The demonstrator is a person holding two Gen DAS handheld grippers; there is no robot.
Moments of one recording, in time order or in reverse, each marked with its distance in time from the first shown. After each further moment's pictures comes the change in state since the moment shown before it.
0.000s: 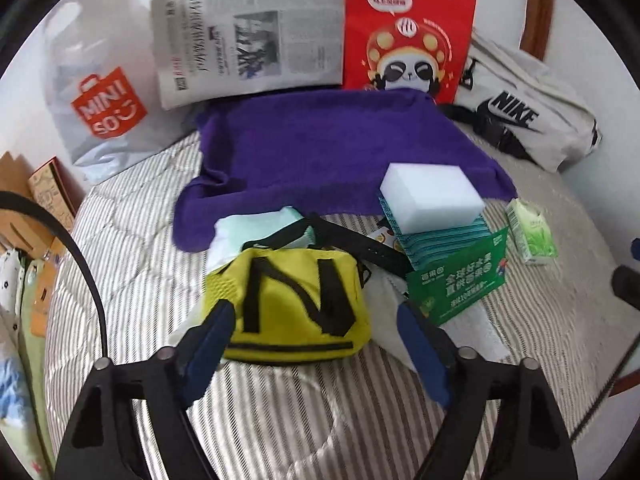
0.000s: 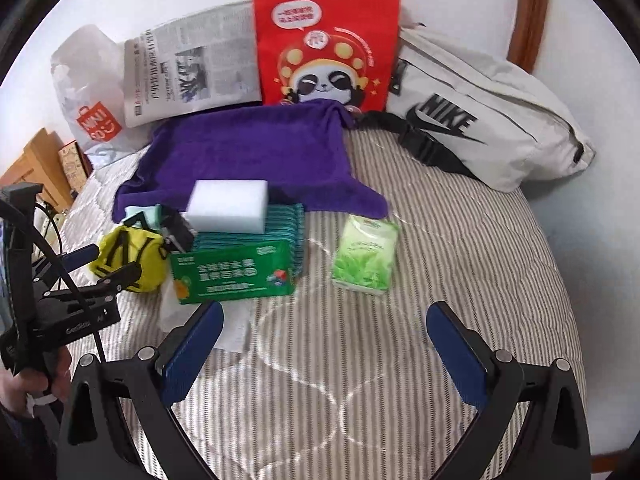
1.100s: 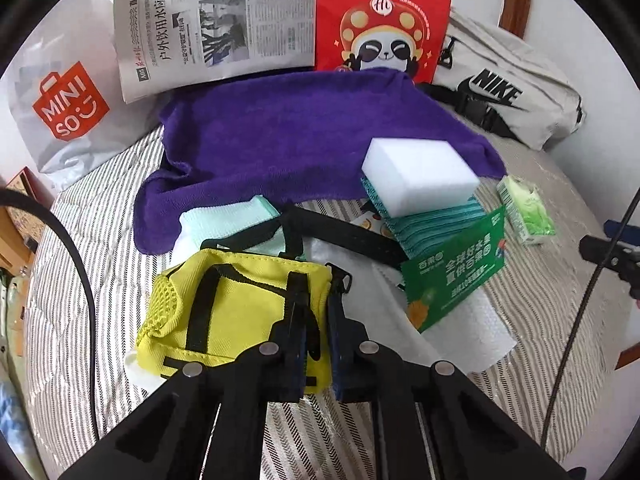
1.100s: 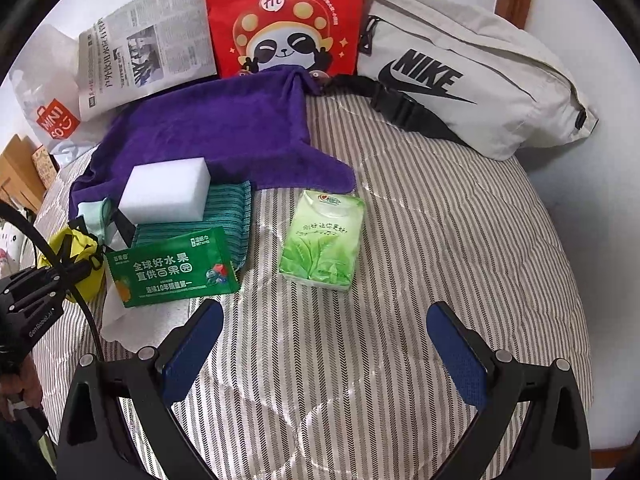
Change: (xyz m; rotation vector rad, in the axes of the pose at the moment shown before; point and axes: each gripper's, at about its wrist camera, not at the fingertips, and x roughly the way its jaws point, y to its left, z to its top) left arm 0.016 0.006 -0.002 0.059 0.008 -0.102; right arm 0.049 -0.029 0.002 0.041 0.077 -0.033
